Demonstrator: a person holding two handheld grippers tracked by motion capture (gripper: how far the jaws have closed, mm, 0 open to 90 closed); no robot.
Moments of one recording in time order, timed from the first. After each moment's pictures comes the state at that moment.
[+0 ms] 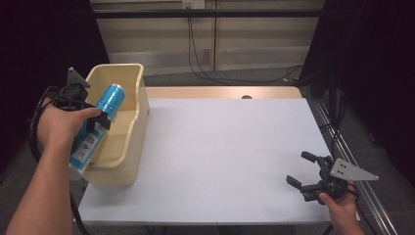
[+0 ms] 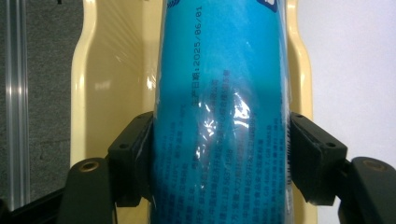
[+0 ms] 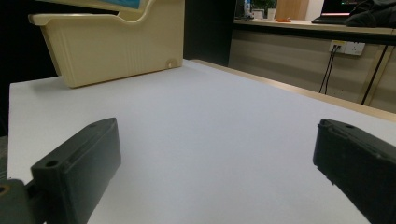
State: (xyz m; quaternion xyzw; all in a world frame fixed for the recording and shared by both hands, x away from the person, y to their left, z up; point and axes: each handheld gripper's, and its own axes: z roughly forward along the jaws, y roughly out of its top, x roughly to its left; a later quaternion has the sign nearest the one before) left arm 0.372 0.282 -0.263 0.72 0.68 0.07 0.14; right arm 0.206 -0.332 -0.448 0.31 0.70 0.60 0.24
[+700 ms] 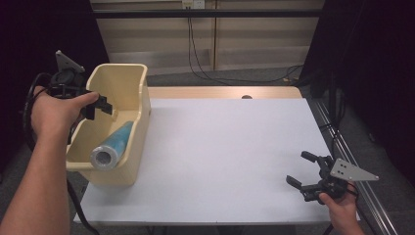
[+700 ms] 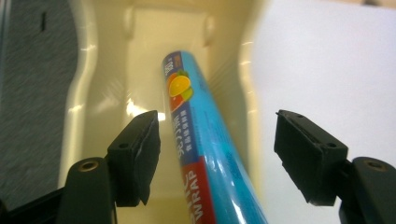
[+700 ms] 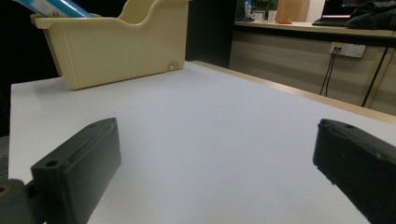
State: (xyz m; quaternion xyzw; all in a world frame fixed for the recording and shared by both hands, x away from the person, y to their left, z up) left arm 0.368 0.271 -0.225 0.70 0.67 0.09 0.23; right arm 0.206 -0.331 -0.447 0.30 0.70 0.60 0.24
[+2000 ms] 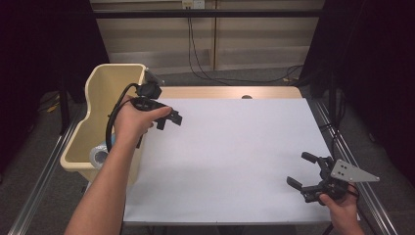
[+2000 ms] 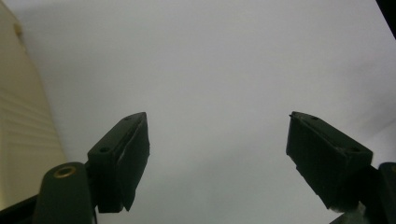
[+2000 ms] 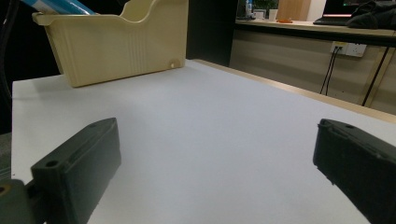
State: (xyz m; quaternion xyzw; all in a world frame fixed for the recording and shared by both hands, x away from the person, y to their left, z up) left arm 0.384 0.135 -0.286 0.81 0.52 0.01 0.26; right arm 0.203 -0.332 -0.447 0.30 0.70 0.60 0.24
